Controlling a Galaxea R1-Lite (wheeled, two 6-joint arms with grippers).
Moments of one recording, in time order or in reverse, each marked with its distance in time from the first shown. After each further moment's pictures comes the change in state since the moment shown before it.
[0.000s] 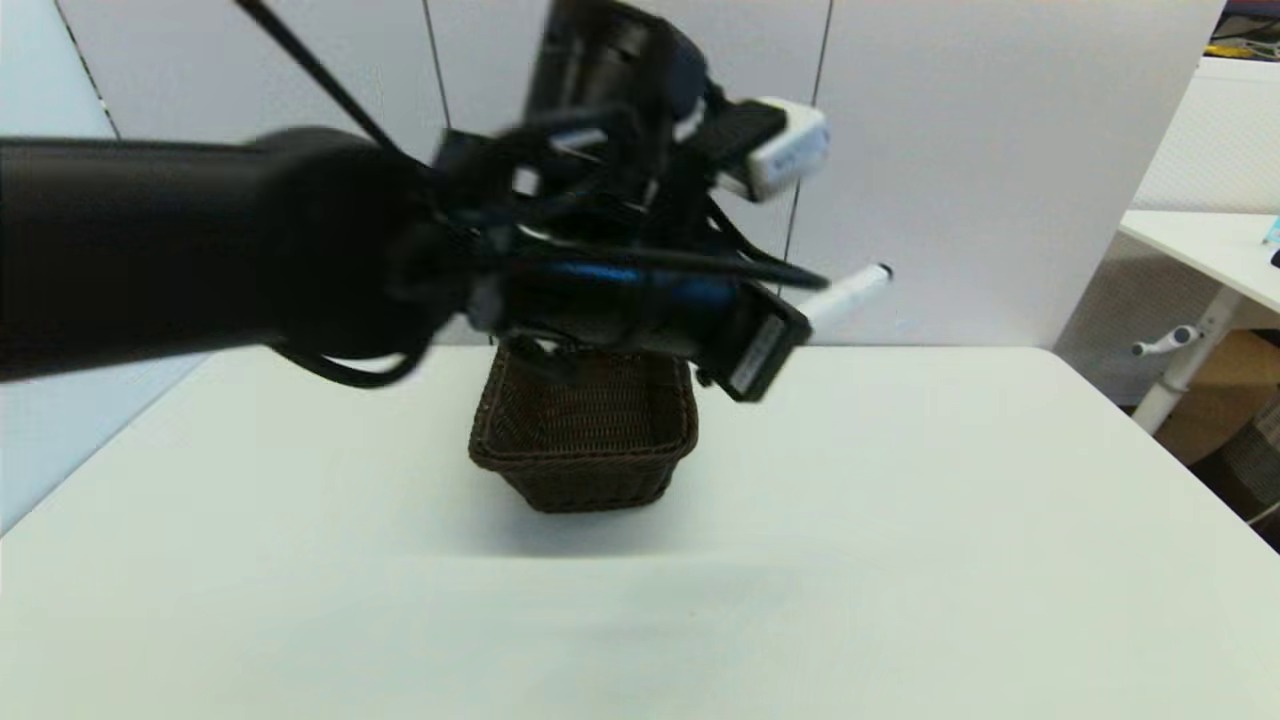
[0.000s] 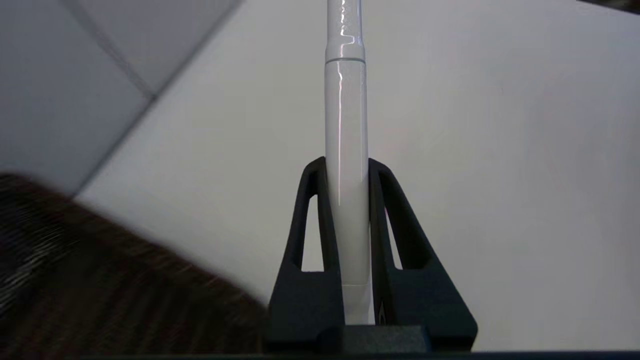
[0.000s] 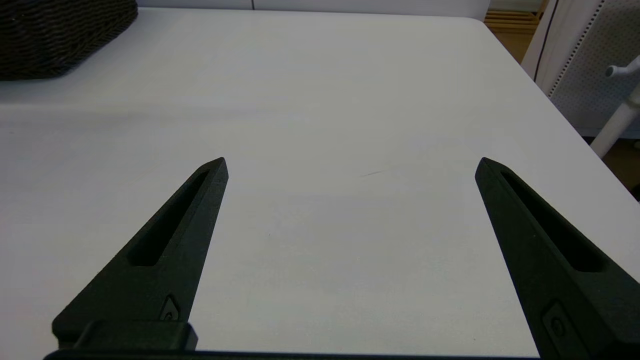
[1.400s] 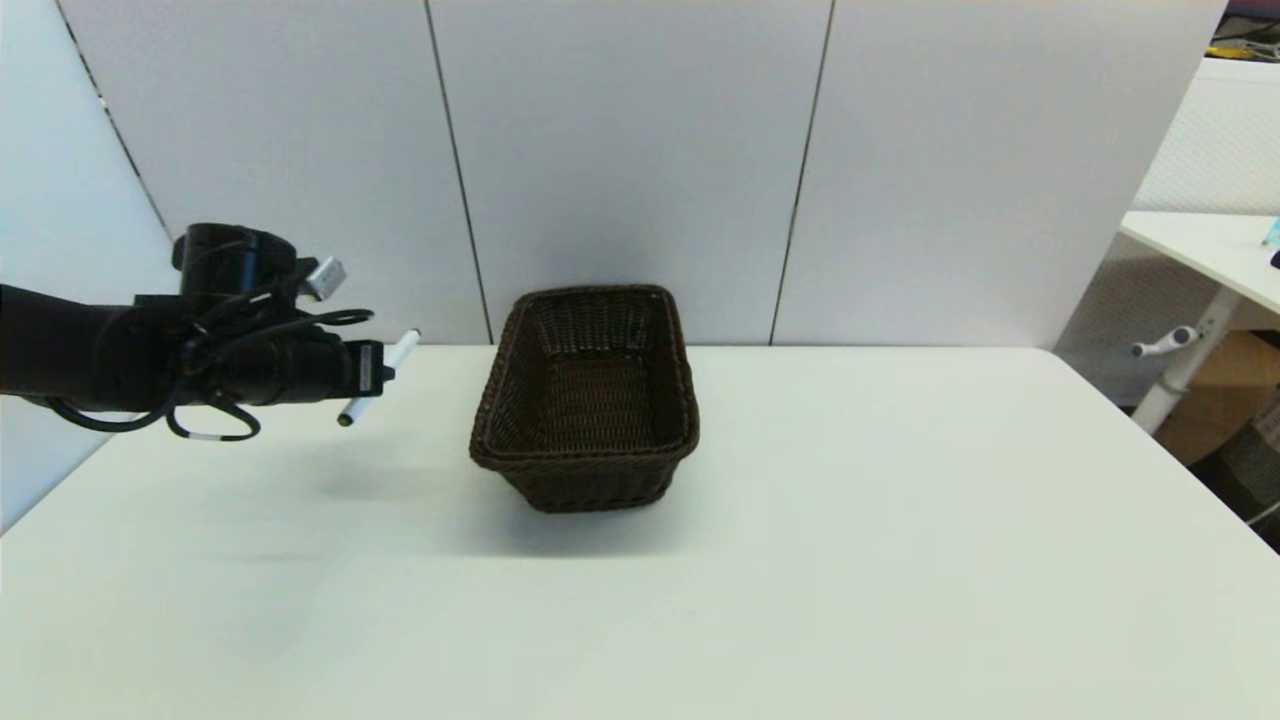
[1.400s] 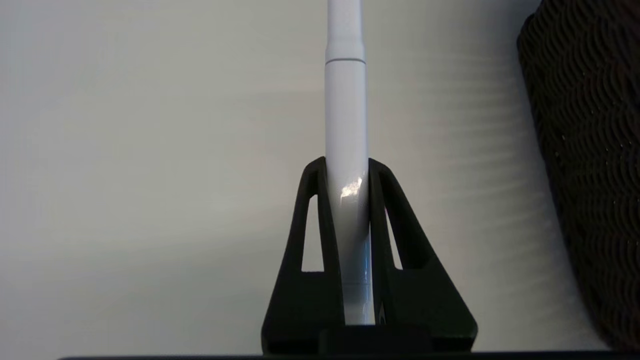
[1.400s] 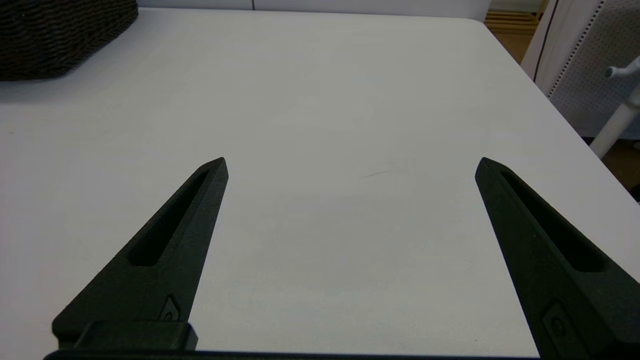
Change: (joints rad) left arm 0.795 -0.031 0.565 -0.313 0.032 -0.271; right arm 0.000 0.000 0.000 0.000 0.000 0.000
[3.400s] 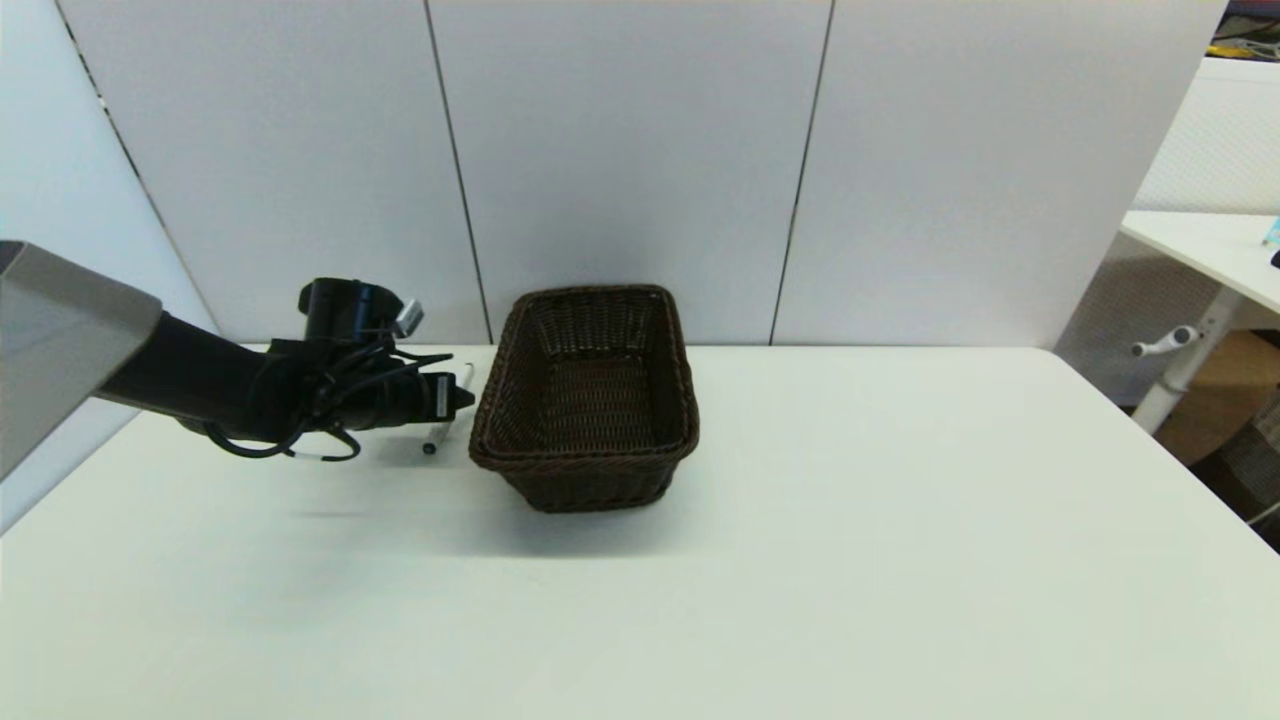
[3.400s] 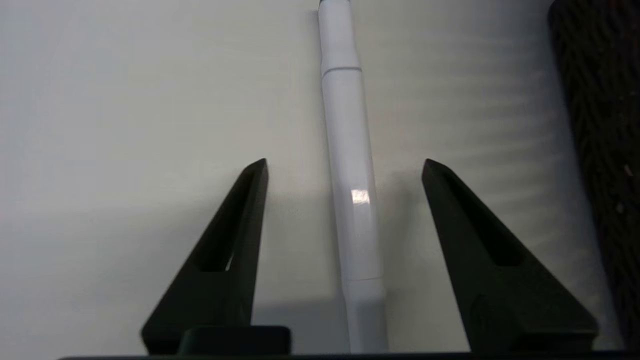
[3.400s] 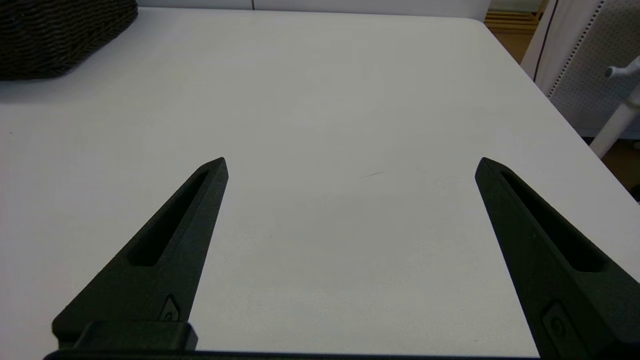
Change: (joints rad) left arm -0.109 0.202 -0.029 -0.156 0.077 -0.050; right arm 0.000 0.000 0.000 0.000 0.000 0.000
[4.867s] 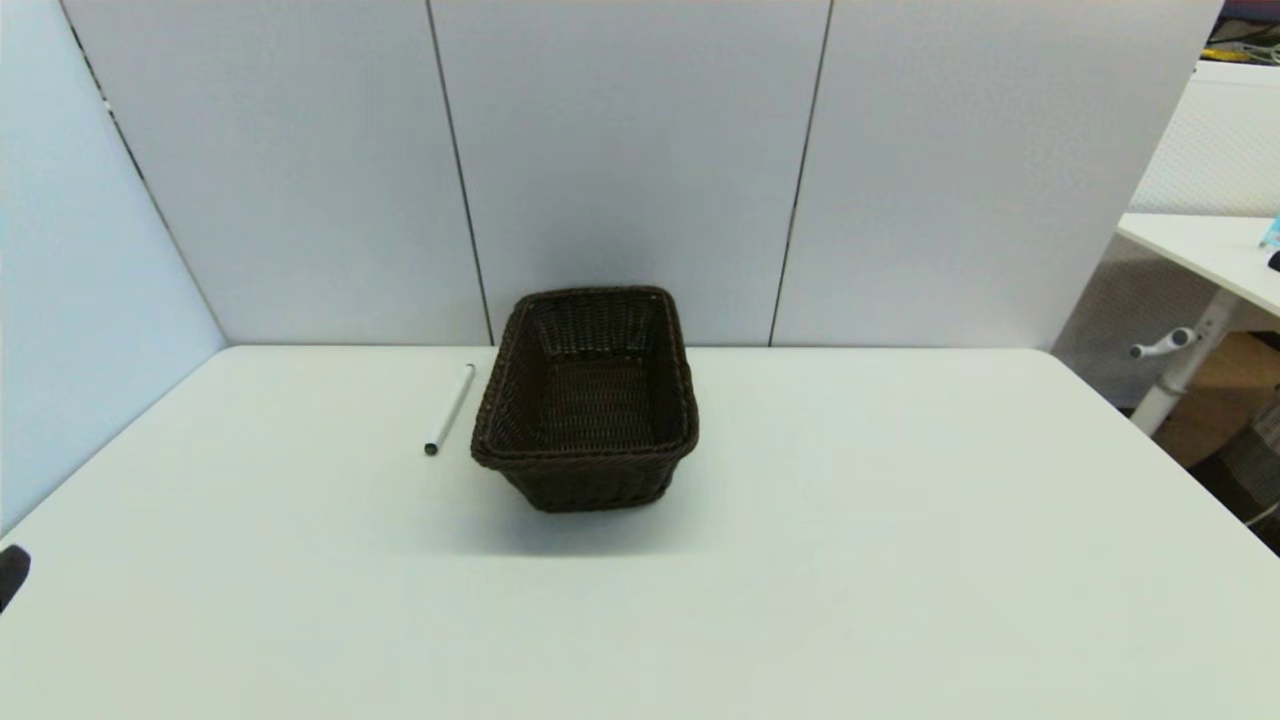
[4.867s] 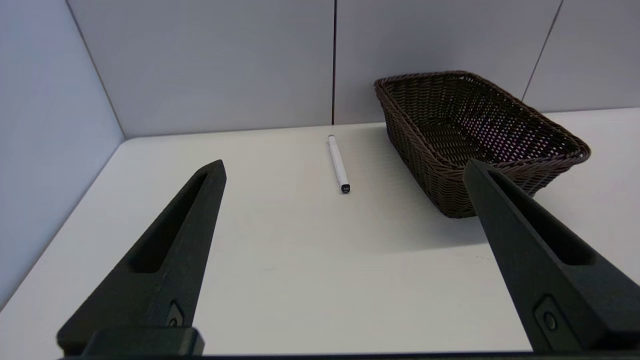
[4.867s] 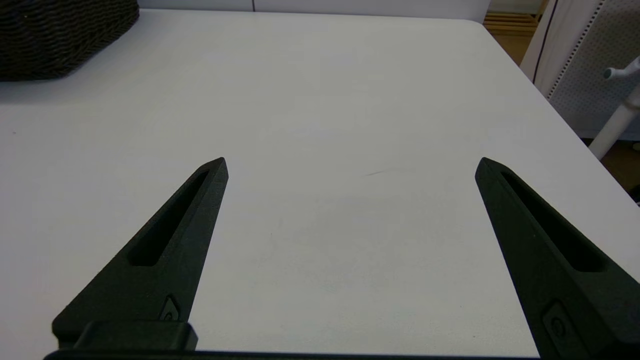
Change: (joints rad) left arm 0.113 -1.634 0.874 0.017 -0.034 0.116; right arm 0.000 0.000 0.000 0.000 0.000 0.000
